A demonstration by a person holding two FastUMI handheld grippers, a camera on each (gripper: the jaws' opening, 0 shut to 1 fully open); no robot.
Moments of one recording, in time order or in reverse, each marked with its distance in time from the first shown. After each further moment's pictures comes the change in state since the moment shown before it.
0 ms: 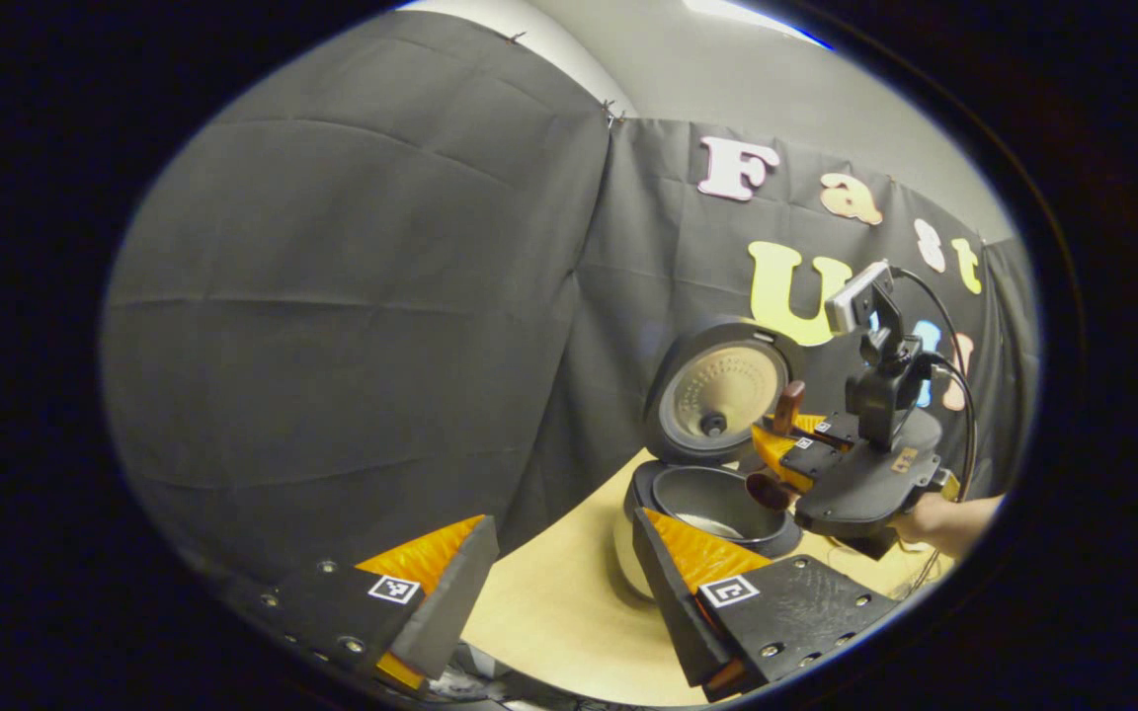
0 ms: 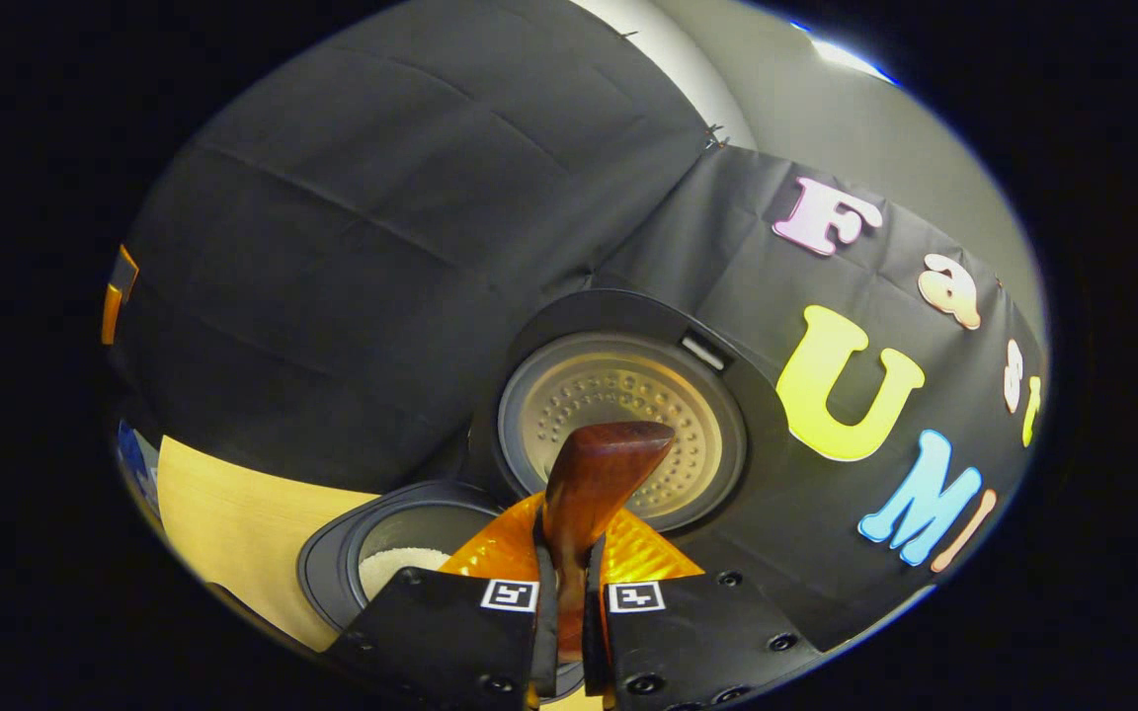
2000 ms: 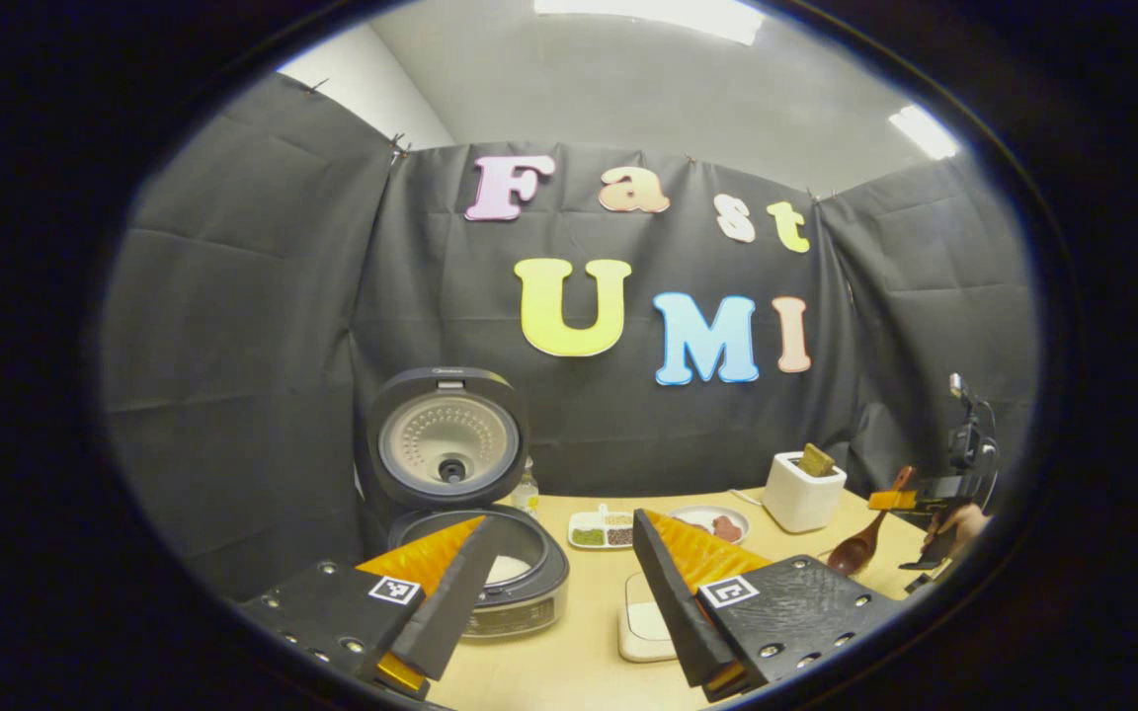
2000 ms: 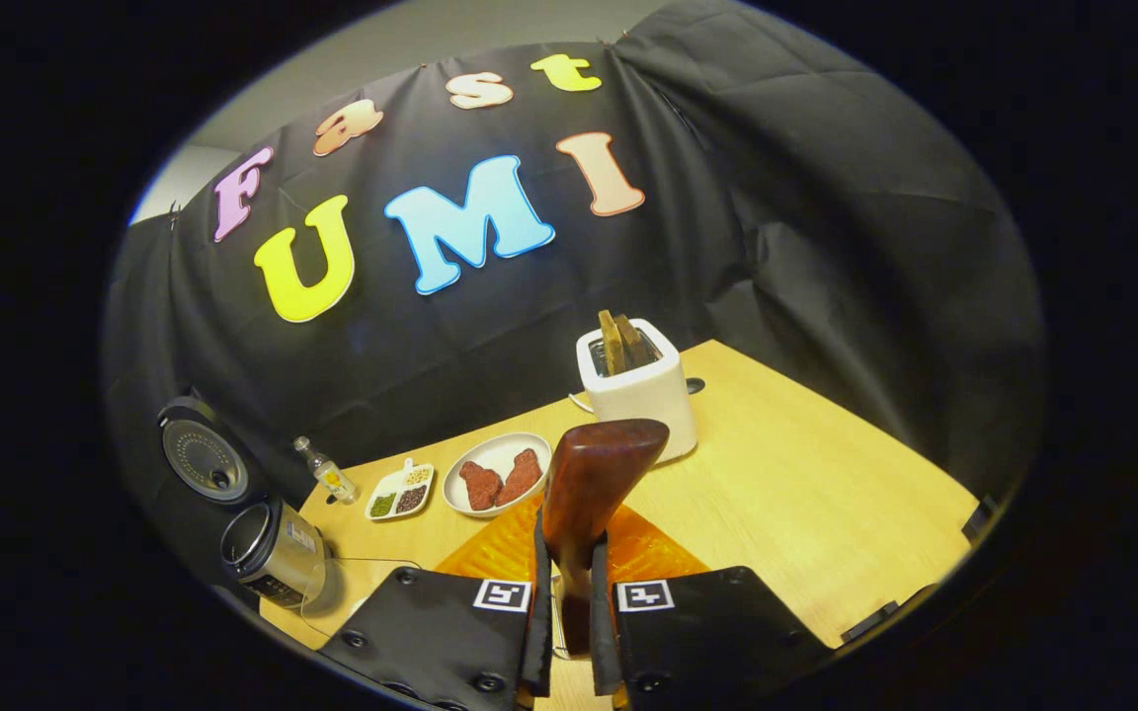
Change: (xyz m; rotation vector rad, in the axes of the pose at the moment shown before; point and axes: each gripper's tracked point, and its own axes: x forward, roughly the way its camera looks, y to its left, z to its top) left arm -0.045 -0.283 0.031 0.213 -0.090 -0.456; right arm -0.395 -0.266 -0.320 1.103 0.349 -0.703
